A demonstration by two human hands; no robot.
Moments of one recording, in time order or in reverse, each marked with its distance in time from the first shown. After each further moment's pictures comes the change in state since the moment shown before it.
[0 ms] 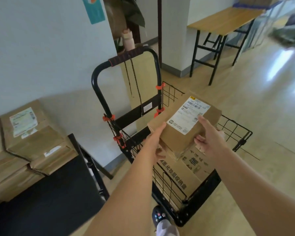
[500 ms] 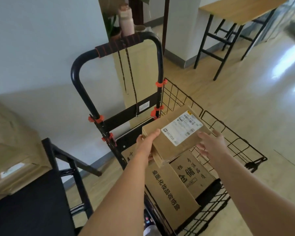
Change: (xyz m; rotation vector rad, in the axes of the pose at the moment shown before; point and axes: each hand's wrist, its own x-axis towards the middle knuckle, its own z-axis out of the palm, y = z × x) left_hand 0.135 0.031 -0.009 -0.012 0.189 0.015; right_hand 0.142 -0.015 0.041 -0.475 0.031 -0.029
